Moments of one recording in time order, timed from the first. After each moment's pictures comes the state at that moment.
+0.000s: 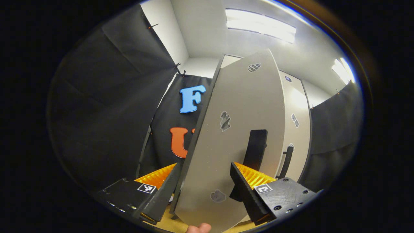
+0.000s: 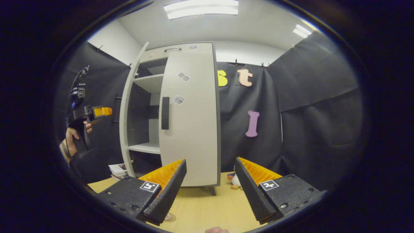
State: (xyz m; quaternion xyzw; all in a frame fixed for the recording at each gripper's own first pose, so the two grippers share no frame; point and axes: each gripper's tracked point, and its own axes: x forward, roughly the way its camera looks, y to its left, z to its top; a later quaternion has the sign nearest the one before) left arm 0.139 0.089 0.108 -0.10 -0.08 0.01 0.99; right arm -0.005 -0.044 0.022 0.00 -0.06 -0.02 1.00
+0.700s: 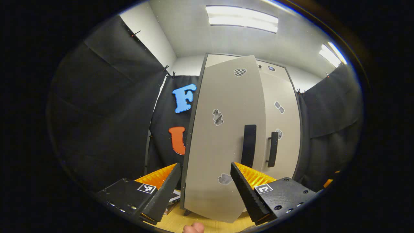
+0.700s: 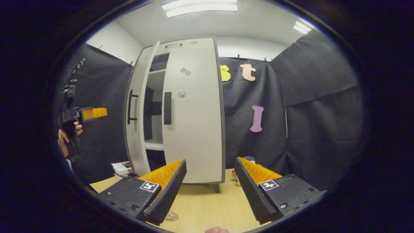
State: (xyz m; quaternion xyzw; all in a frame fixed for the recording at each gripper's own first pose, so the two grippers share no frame) left arm 0.080 0.071 0.092 -0.03 -0.06 0.00 1.00; right arm 0.014 -0.034 0.007 0.00 -0.03 0.01 1.00
